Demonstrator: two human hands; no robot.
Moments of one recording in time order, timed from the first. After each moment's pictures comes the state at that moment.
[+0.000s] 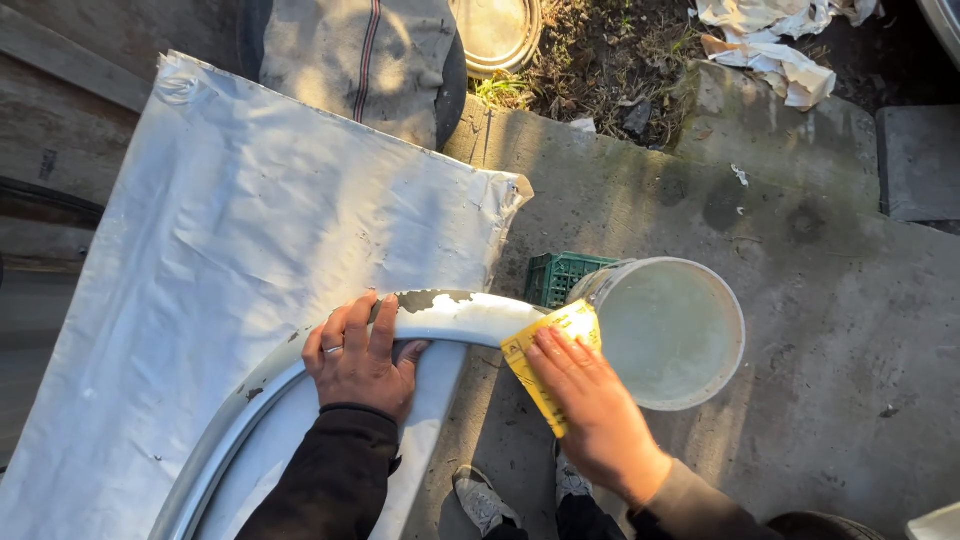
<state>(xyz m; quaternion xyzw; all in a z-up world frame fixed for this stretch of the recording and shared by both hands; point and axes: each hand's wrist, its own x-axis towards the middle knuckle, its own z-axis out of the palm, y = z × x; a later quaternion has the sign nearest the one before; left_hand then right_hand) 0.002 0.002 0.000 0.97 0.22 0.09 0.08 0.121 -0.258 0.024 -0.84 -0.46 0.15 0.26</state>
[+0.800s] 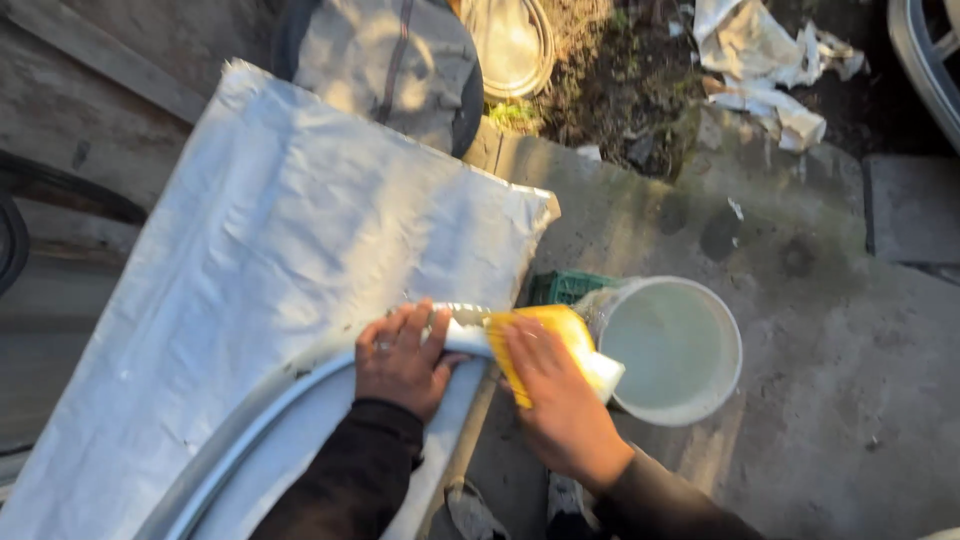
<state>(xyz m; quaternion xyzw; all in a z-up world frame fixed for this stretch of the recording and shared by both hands) -0.013 -0.007 -0.005 0.98 0.11 0.13 0.12 0.112 -0.200 0.054 -0.81 -0.50 0.13 0.28</state>
